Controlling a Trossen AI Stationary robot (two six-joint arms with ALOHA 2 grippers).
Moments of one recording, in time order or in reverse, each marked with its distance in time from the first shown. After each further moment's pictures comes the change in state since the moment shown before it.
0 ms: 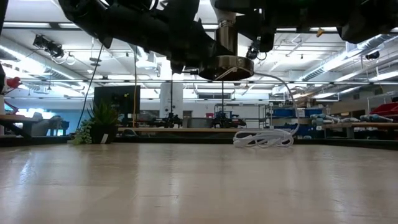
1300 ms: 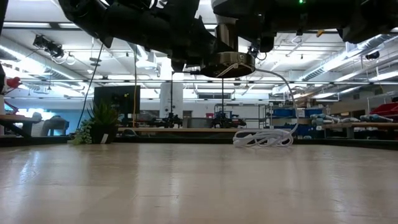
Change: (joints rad) left arm 0.000 0.000 0.000 0.019 -0.001 0.000; right arm -0.001 0.000 0.000 -0.039 -0.001 -0.080
